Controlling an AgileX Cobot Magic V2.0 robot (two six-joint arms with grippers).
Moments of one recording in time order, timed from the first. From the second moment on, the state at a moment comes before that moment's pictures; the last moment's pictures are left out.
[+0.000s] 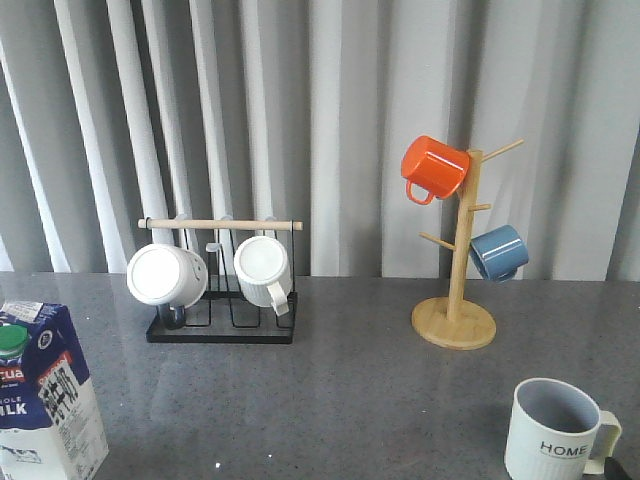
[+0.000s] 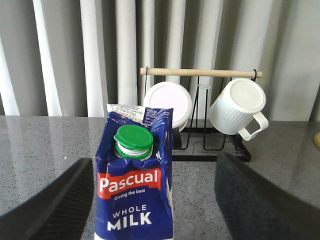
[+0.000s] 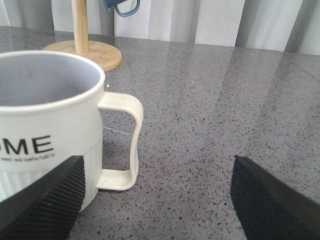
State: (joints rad) left arm -0.06 0.88 -0.44 -0.01 -0.31 -0.07; right arm -0.13 1.48 -0.24 -0.03 -0.95 -0.09
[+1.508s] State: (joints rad) left arm -0.06 0.88 -0.44 -0.01 -0.31 -0.07; right arm -0.12 1.76 -0.48 -0.13 -0.97 -0.08
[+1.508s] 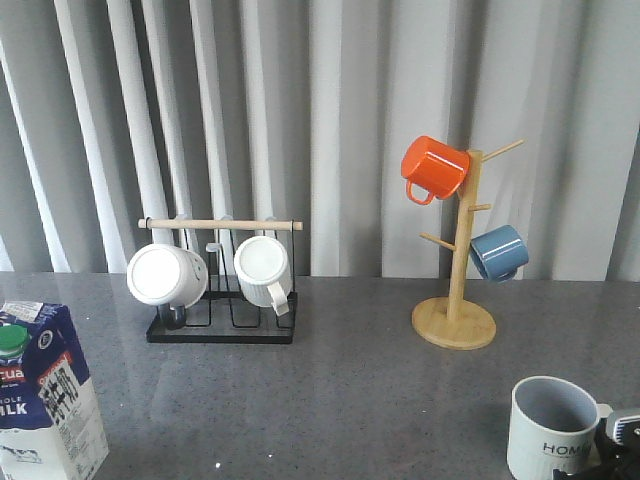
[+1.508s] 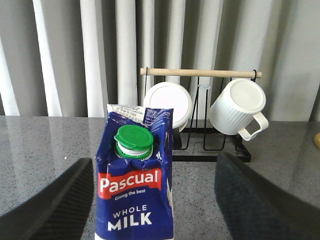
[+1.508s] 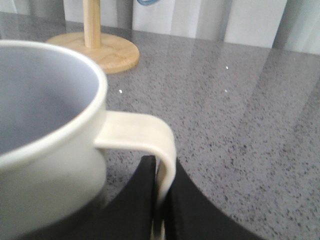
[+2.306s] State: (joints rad) left arm -0.06 0.88 -0.44 -0.01 -0.31 -0.07; right arm 0.58 1.75 -0.64 0.58 -0.95 -0.26
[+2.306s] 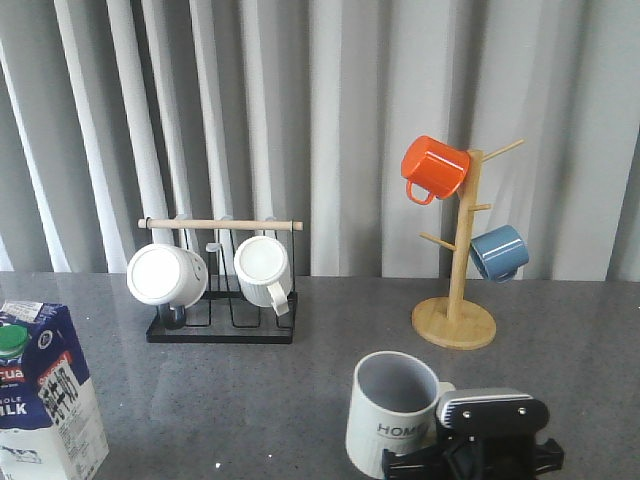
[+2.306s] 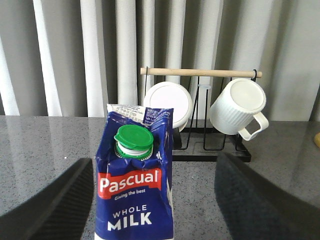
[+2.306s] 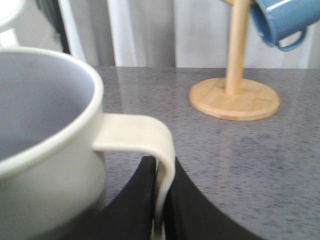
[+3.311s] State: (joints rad) left arm -0.06 0.88 -0.44 -0.01 -0.31 -0.07; right arm 0.69 1.88 -0.69 0.79 -0.94 -0.35
